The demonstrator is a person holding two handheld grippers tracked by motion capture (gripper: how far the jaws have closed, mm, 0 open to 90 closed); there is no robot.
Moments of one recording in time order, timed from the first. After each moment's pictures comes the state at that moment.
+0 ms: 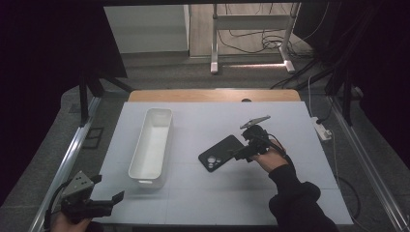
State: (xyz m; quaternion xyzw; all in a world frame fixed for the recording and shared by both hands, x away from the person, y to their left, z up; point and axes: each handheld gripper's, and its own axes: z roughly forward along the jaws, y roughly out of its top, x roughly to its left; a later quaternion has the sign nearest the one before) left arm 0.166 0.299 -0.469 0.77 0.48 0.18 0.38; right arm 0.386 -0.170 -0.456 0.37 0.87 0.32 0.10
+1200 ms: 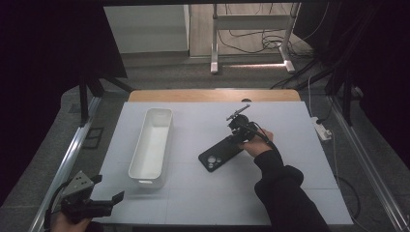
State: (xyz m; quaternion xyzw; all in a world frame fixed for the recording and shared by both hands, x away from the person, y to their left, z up) left arm 0.166 0.299 -0.469 0.77 0.48 0.18 0.38; right arm 0.435 -0.136 -0.467 0.34 0.90 0.24 0.13
